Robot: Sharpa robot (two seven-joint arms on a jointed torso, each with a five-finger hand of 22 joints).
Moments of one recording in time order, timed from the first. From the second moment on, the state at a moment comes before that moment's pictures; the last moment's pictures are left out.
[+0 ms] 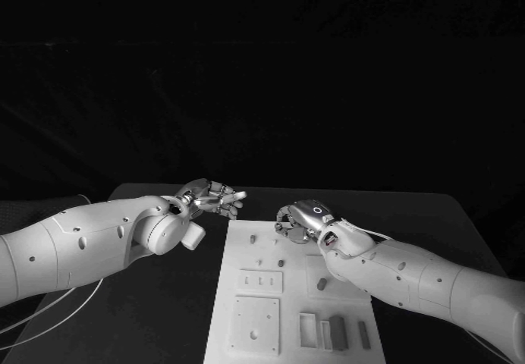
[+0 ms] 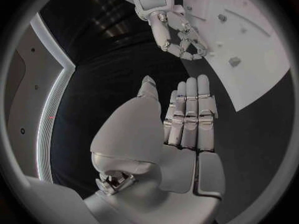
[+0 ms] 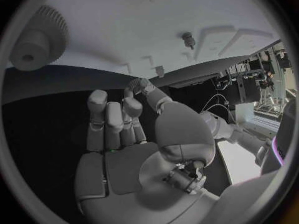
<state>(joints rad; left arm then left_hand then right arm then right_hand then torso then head) 1.39 -0.74 -0.23 1.28 -0.20 -0.20 0.14 1.44 -0.01 -0.16 0.29 0.05 0.78 0.19 0.41 0.38 1.14 0.12 0.15 0.17 1.06 0.07 0.33 0.77 0.07 1.03 -0.03 0.24 0.84 1.15 -0.37 -0.13 0.92 -1.60 -0.61 0.04 1.05 0.00 0.46 -0.29 0.05 0.95 0.11 0.33 0.45 1.19 0.00 1.18 0.98 1.20 -0.09 1.48 1.06 0.21 1.11 -0.05 1.06 1.31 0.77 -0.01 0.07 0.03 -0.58</state>
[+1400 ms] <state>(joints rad) 1.39 -0.74 -0.22 1.29 -0.20 -0.20 0.14 1.44 -0.01 -0.17 0.29 0.05 0.78 0.19 0.41 0.38 1.14 0.12 0.15 0.17 1.06 0.07 0.33 0.77 0.06 1.03 -0.03 0.24 0.84 1.15 -0.34 -0.14 0.88 -1.61 -0.58 0.04 1.05 0.00 0.47 -0.29 0.05 0.95 0.11 0.32 0.45 1.19 0.00 1.18 0.98 1.21 -0.09 1.48 1.05 0.21 1.11 -0.05 1.06 1.31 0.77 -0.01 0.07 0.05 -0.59</state>
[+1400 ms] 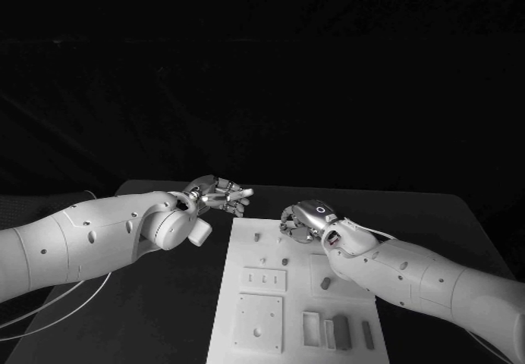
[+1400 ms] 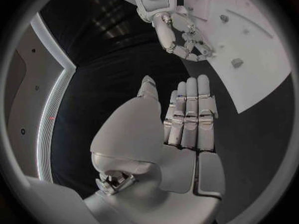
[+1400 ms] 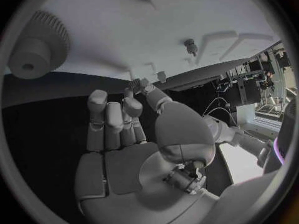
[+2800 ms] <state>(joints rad) 1.40 -0.74 -0.22 1.29 -0.20 -0.20 0.13 1.44 -0.01 -0.17 0.29 0.05 0.78 0.19 0.41 0.38 1.15 0.12 0.15 0.17 1.06 0.07 0.32 0.77 0.07 1.03 -0.03 0.24 0.84 1.15 -0.34 -0.14 0.87 -1.60 -0.55 0.04 1.05 0.00 0.47 -0.29 0.05 0.90 0.14 0.29 0.44 1.18 0.02 1.17 0.98 1.18 -0.08 1.47 1.00 0.21 1.10 -0.05 1.06 1.31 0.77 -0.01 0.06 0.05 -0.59</state>
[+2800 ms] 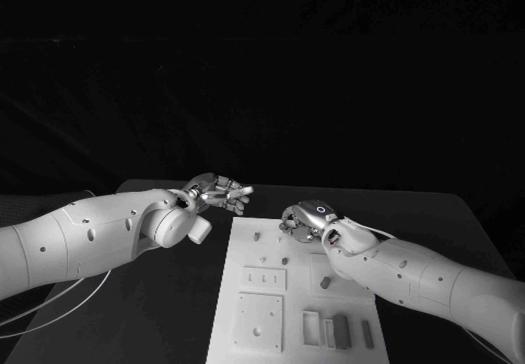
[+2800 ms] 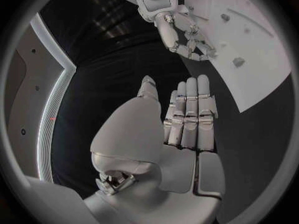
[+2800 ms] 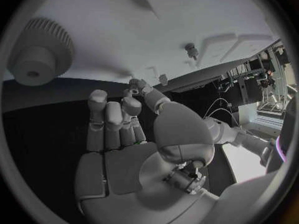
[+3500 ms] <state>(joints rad) 1.40 -0.74 -0.22 1.28 -0.20 -0.20 0.13 1.45 -0.01 -0.17 0.29 0.05 0.78 0.19 0.41 0.38 1.15 0.12 0.15 0.17 1.06 0.07 0.32 0.77 0.06 1.03 -0.03 0.24 0.84 1.15 -0.34 -0.14 0.88 -1.59 -0.54 0.04 1.05 0.00 0.47 -0.29 0.05 0.90 0.13 0.29 0.44 1.17 0.02 1.17 0.98 1.17 -0.08 1.47 1.00 0.21 1.10 -0.05 1.06 1.31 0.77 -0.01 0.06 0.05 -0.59</state>
